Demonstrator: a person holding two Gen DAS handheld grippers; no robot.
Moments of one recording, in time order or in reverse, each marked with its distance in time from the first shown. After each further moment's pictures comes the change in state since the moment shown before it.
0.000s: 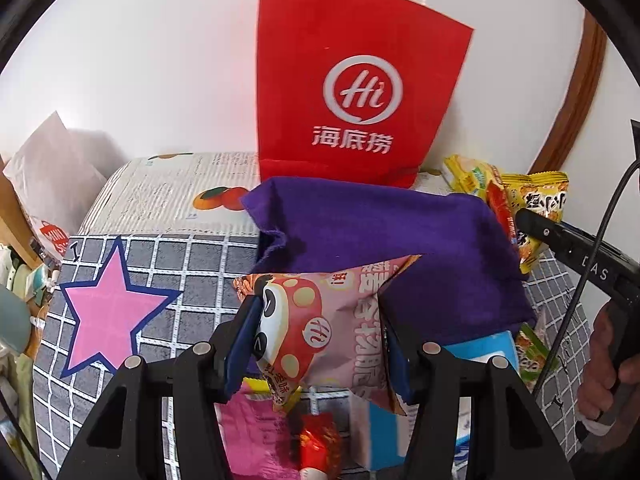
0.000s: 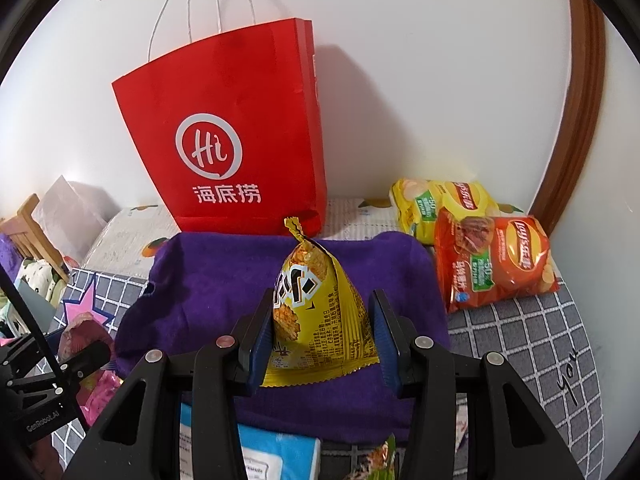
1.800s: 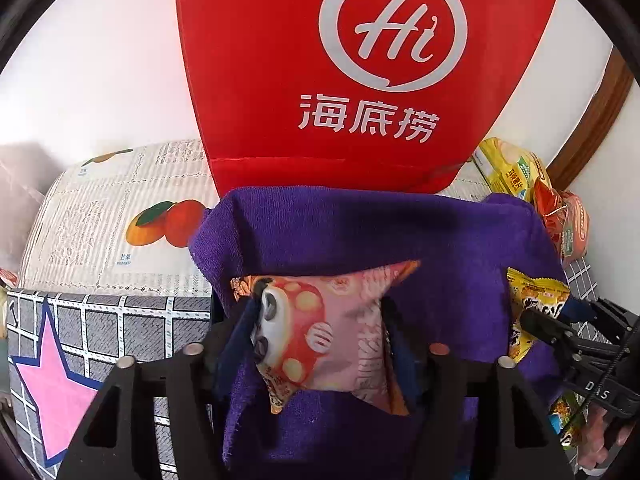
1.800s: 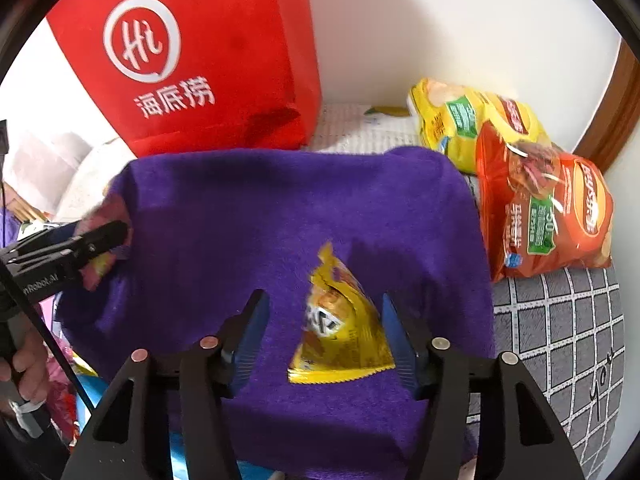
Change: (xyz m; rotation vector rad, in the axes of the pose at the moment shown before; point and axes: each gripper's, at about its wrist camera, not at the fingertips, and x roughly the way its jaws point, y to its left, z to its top) left arm 0.118 -0.007 0.056 0.046 0.137 -0.032; right arm 0.097 -0.023 -0.012 -0.019 0.276 0.037
